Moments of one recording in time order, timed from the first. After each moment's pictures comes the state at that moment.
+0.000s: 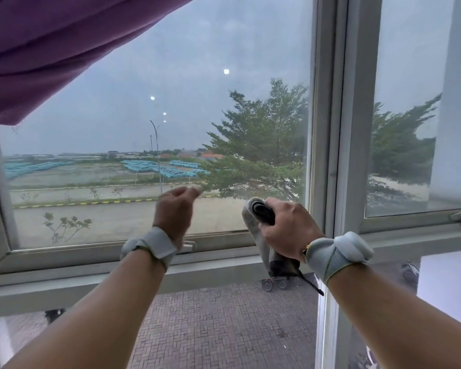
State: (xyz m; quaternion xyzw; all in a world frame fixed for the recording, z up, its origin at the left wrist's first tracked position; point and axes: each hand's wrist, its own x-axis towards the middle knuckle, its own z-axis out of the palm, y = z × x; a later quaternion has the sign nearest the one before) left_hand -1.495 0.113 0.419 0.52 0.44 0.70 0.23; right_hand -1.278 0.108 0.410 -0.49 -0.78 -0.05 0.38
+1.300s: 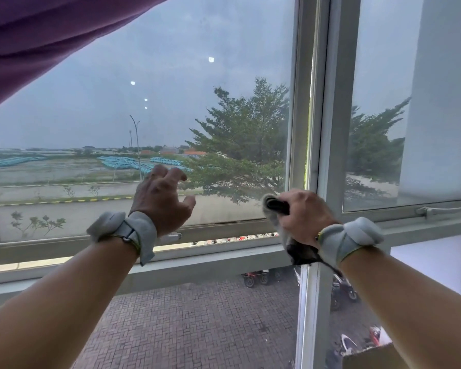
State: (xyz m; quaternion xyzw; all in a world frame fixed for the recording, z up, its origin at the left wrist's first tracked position) left_hand -1.505 0.092 0.437 0.66 0.59 0.42 -0.19; right_hand -1.231 0.102 0.420 -0.53 -0.77 -0.12 0.34
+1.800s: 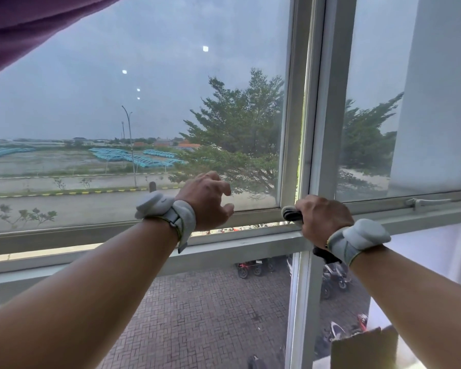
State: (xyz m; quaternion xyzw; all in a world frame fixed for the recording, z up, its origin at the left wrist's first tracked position) left_hand -1.436 0.105 0.430 0.78 0.53 0.26 -0.17; right_hand -1.186 0.114 0.396 -0.63 -0.72 -0.24 0.17
